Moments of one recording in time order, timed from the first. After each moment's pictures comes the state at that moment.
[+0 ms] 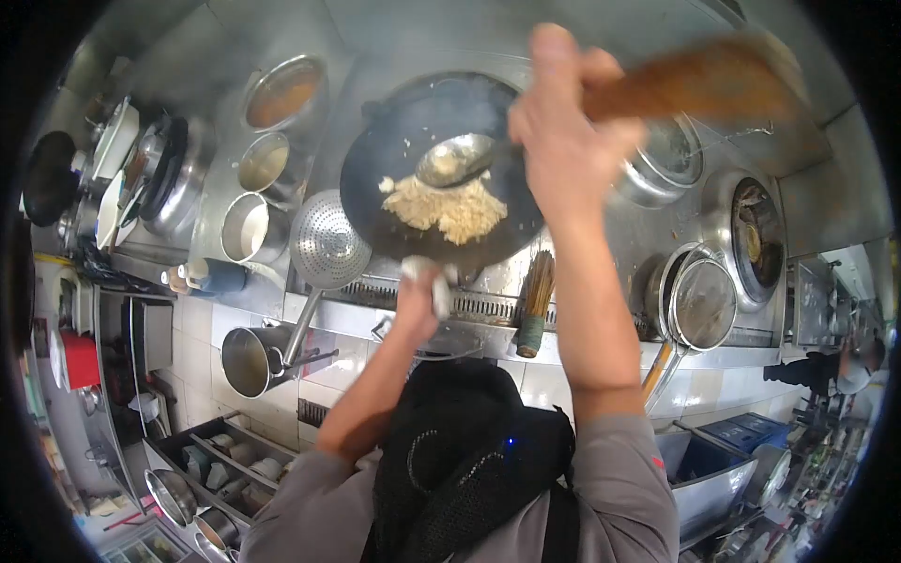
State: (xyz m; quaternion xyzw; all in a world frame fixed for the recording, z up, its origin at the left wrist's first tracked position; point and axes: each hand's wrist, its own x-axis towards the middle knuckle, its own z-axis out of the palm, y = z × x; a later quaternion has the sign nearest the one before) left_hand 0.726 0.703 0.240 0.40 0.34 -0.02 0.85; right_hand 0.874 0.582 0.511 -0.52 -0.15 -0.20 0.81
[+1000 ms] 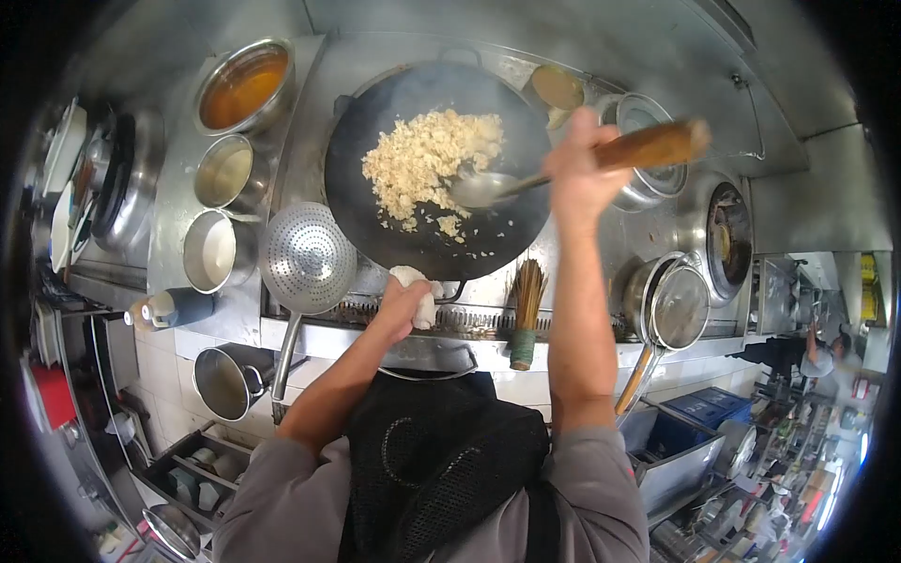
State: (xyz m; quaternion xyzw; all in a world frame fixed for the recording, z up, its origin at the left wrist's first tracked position) left_hand 0.773 0.764 0.176 0.46 0.28 -0.14 0.83; right_hand 0.962 0.593 0.397 -0.65 -0.03 -0.25 0.72
